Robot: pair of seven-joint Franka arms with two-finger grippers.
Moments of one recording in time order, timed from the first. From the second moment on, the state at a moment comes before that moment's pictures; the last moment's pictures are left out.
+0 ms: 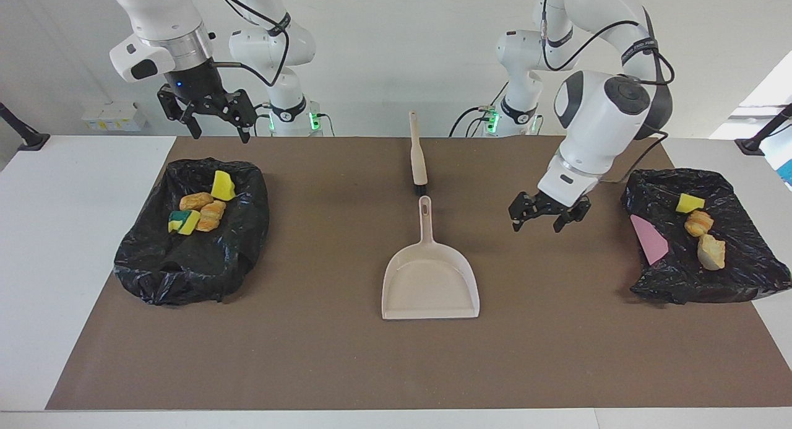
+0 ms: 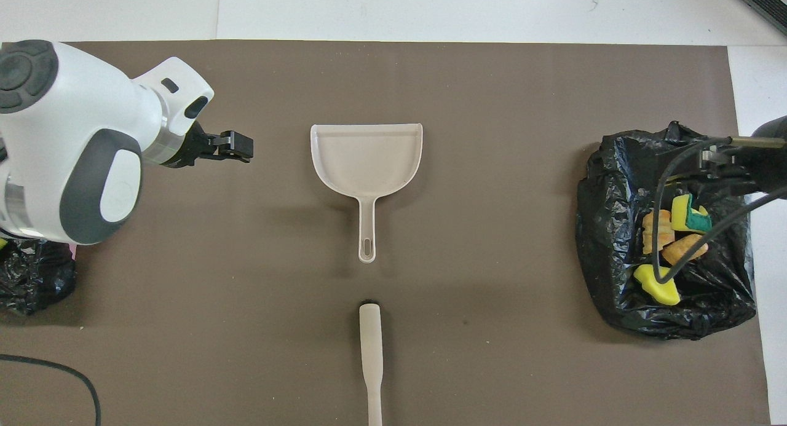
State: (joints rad) left arm -0.18 0.18 -0.04 -1.70 -0.10 1.97 -0.15; right arm 0.05 0.01 0.03 -1.47 -0.01 1.50 0.21
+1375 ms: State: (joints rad) left arm -0.01 -0.02 -0.04 -1.63 0.00 1.59 0.12; right arm 0.01 0.01 0.02 -1.47 -0.01 1.50 0.21
